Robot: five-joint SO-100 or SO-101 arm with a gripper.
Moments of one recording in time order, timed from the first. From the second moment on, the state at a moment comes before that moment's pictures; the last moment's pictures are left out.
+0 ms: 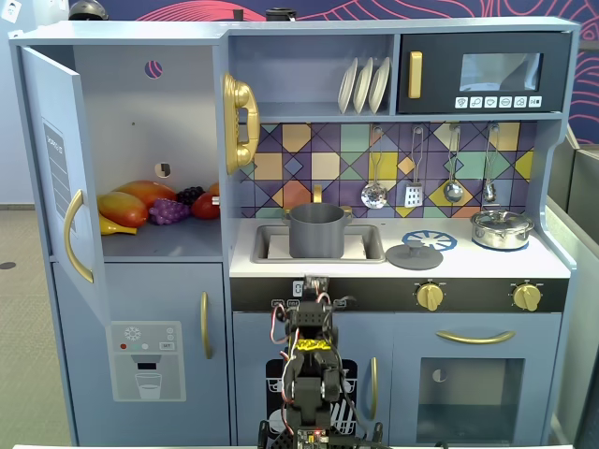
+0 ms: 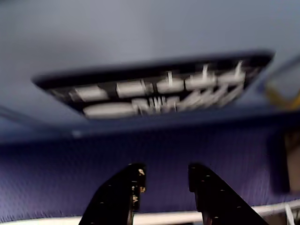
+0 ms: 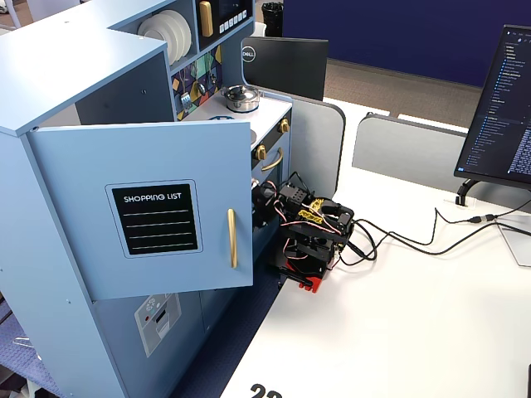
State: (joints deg) arm 0.2 179.8 170.2 56.3 -88.4
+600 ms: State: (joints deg) arm 0.2 182.5 172.0 77.6 -88.8
